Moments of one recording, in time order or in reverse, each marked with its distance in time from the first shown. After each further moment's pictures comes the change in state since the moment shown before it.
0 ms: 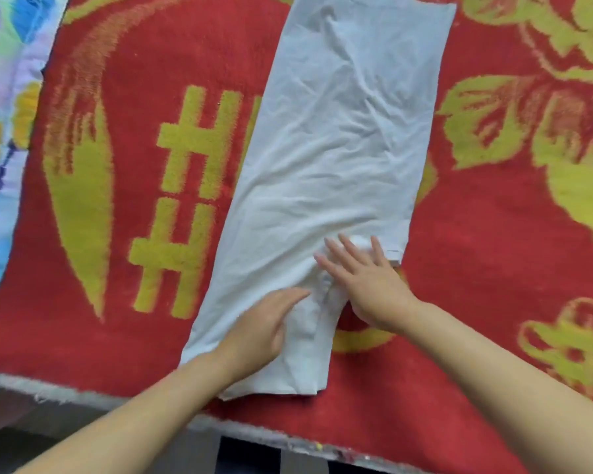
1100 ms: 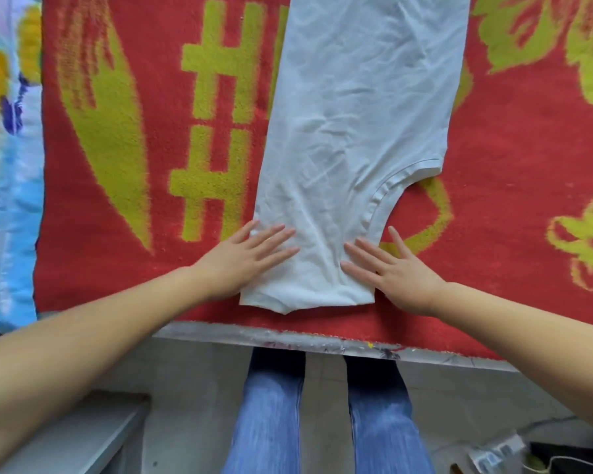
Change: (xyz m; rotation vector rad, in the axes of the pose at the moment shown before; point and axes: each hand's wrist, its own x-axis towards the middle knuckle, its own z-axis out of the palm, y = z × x) left_hand -0.065 -0.097 -0.071 0.922 -0.374 0.522; right_hand -0.075 -0.083 0.033 -0.224 -0.228 -0.252
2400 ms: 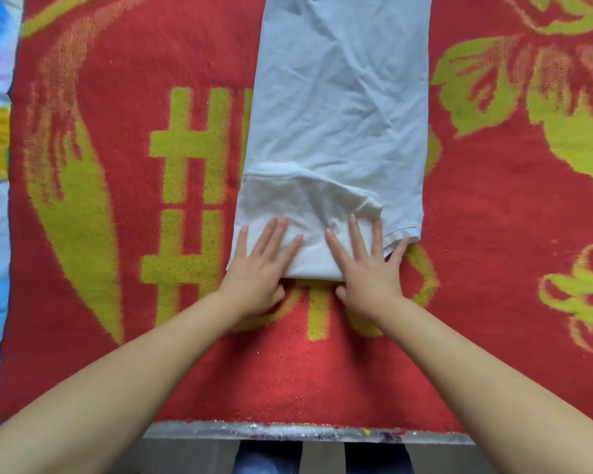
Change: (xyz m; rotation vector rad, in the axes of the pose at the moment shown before) left_hand 0.119 -0.038 -0.017 -0.066 0.025 -0.376; right_hand 0.086 0.056 -0.058 0.383 -0.143 0.745
